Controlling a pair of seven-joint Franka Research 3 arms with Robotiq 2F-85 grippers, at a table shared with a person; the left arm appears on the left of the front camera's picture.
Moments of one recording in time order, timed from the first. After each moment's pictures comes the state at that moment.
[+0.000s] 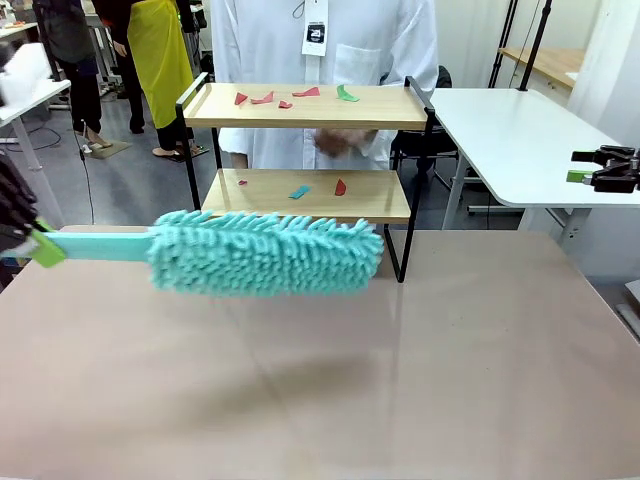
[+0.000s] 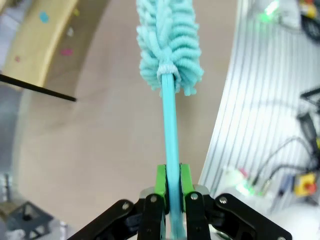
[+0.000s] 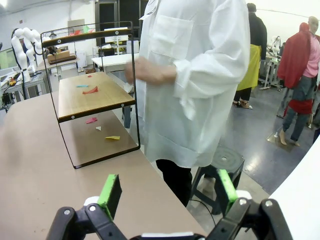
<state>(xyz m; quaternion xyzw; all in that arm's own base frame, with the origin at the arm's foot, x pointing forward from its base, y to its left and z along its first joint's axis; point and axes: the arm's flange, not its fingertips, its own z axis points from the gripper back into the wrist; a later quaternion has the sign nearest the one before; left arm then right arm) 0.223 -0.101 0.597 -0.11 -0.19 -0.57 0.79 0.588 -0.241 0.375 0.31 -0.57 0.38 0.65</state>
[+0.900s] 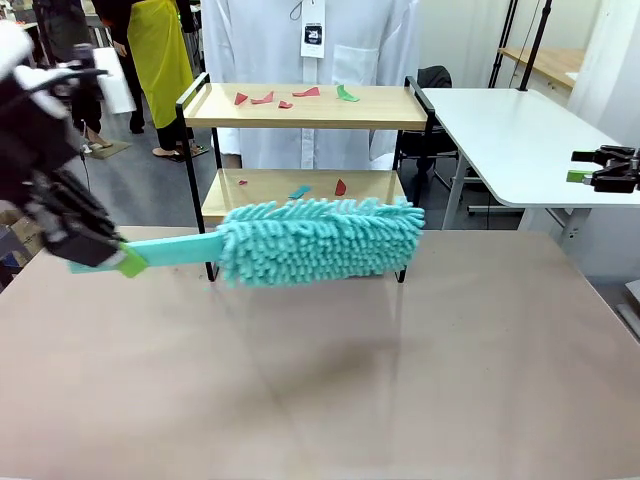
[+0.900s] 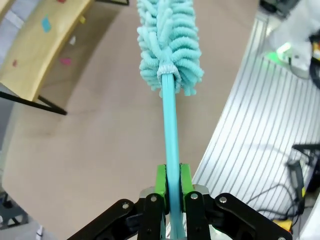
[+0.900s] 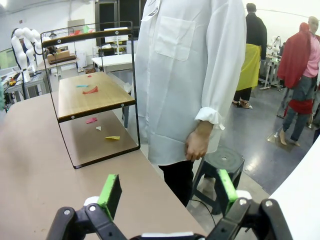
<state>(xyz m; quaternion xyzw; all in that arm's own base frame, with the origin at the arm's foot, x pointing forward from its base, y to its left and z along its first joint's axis) 0.211 -0.179 0.587 -0.12 -0.21 -0.50 0.83 0.588 -0.241 0.375 0.31 -0.57 0.38 0.65</state>
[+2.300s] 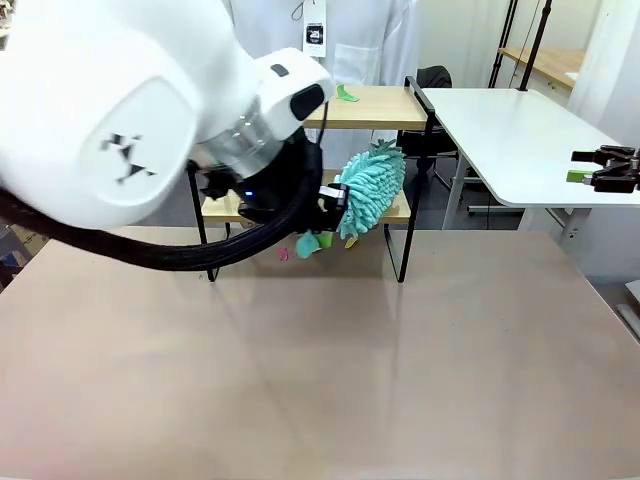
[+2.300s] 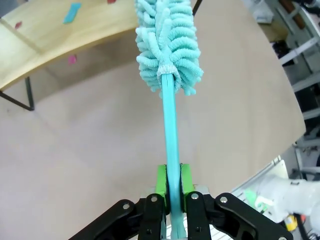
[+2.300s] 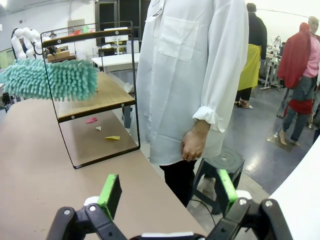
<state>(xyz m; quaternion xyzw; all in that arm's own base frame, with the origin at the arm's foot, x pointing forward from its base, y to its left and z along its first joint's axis) 0.282 -0.364 0.546 -0.17 -0.24 -0.15 0.94 0.589 -0.241 0.375 0.31 -0.57 0.38 0.65</state>
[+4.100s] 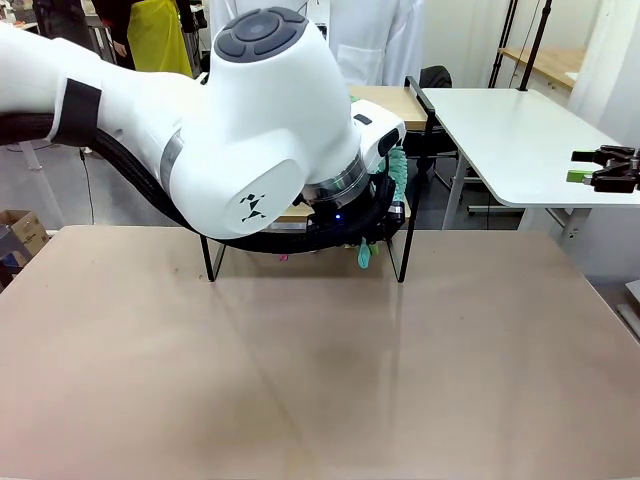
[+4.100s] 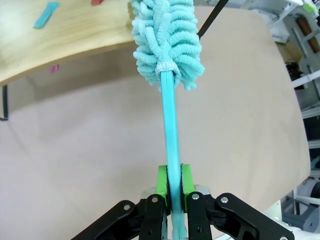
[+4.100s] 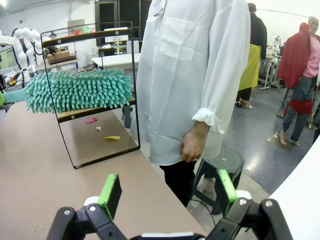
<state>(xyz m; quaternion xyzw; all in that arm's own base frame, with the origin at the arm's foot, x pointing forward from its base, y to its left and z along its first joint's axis) 0.336 -0.434 0.489 -0.16 -0.24 -0.08 0.95 0.589 -0.241 0.375 0.31 -0.57 0.38 0.65</state>
